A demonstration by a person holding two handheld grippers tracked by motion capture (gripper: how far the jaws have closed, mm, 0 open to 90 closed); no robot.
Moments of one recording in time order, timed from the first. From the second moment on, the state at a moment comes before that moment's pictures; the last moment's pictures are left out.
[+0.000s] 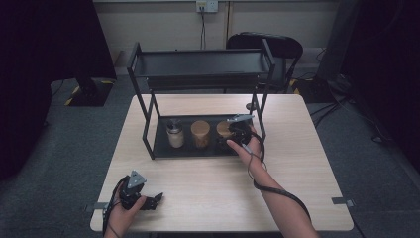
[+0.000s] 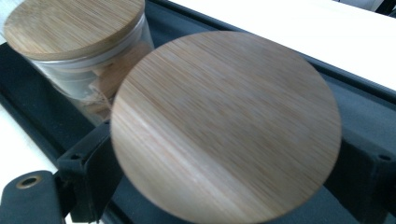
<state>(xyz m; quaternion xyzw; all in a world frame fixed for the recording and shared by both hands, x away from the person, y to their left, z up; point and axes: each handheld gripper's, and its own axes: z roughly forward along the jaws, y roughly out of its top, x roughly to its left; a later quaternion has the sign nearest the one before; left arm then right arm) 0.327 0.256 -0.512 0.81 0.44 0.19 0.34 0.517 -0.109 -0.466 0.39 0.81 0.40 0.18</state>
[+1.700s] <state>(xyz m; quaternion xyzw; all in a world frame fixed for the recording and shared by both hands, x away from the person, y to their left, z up) 0.327 0.256 -0.512 0.81 0.43 0.19 0.34 0.464 -0.134 -0.455 0.37 0.81 0.42 0.18</state>
